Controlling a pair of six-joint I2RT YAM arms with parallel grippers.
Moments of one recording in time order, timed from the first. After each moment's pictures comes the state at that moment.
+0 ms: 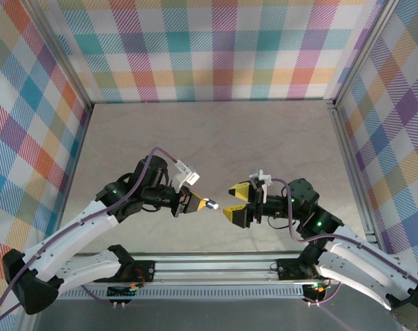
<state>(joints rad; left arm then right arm) -0.73 0.98 0.91 -0.59 0.59 -0.23 0.81 0.66 0.51 0.05 -0.54 0.45</state>
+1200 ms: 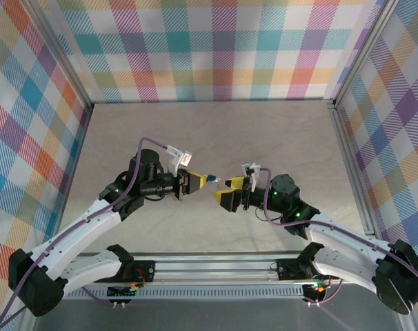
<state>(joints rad) -0.63 1.00 0.83 -0.25 0.56 -0.39 0.76 0.97 0.43 0.41 -0.47 0.60</state>
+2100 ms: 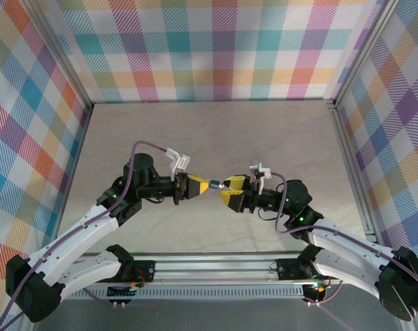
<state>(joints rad) -0.63 0.94 0.77 -0.11 0.72 -0.45 0.75 0.88 0.37 0.65 -0.59 0.61</state>
